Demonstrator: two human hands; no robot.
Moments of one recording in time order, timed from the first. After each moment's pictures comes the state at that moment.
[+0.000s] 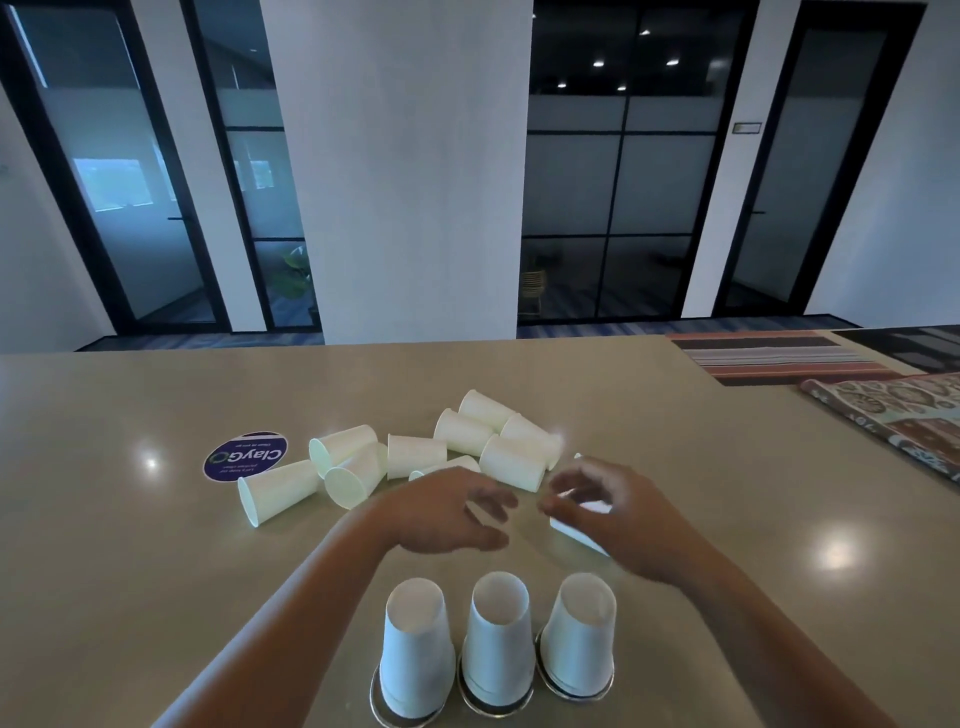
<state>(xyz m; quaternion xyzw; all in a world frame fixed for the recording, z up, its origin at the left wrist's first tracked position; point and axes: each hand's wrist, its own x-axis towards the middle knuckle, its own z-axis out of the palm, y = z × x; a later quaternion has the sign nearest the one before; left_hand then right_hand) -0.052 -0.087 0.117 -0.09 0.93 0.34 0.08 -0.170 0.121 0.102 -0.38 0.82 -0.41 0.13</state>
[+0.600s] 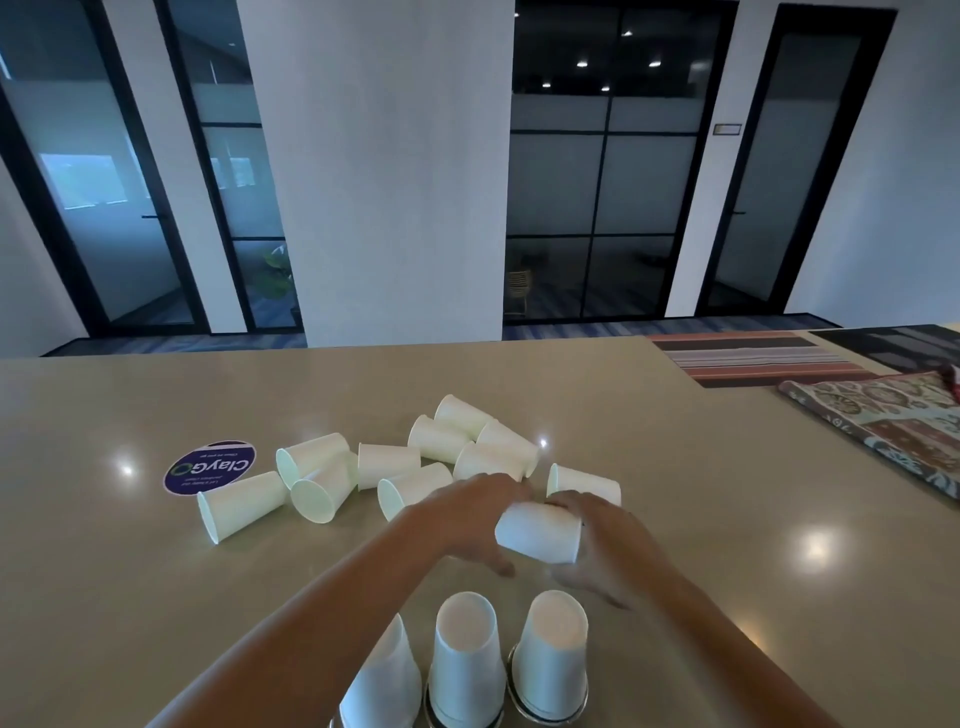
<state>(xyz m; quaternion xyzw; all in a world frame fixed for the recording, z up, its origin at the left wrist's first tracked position) -0.132 -0.065 0.076 -0.06 0.99 0.12 0.09 -0.221 0.120 0.036 -0.40 0.90 -0.19 0.03</state>
